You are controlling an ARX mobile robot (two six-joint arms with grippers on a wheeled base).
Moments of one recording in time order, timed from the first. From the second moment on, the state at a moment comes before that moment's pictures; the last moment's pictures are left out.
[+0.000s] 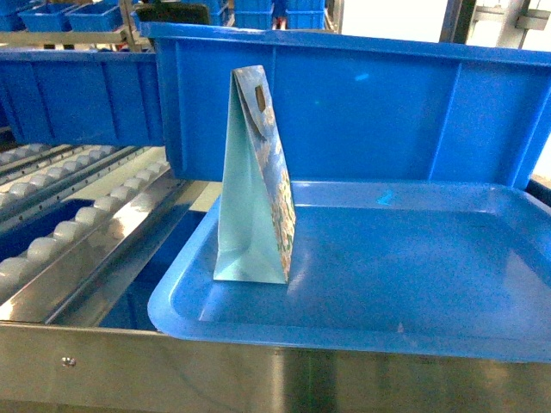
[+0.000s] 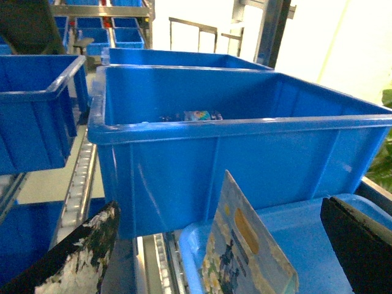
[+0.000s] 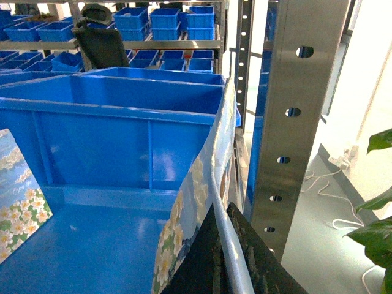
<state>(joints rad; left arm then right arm) -0.39 1.20 0.77 0.31 -0.07 -0.09 -0.27 0.44 0.42 0.00 -0.31 0.03</state>
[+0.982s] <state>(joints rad) -0.60 1.54 0.92 0.20 -0.33 -0.22 -0.27 0.44 0.42 0.00 -0.32 0.03</state>
